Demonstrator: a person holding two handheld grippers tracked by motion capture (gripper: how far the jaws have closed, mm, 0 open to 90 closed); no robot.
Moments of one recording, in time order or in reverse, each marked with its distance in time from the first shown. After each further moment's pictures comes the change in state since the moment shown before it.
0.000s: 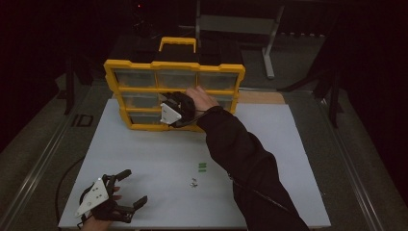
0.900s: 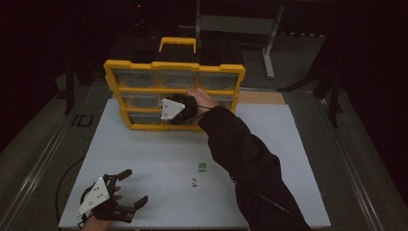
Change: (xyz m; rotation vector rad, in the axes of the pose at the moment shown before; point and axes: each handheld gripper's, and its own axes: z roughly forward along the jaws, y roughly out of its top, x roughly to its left) left arm 0.000 0.000 0.002 0.006 -0.006 0.005; right arm -0.016 0.010 -0.020 -0.029 0.192 0.150
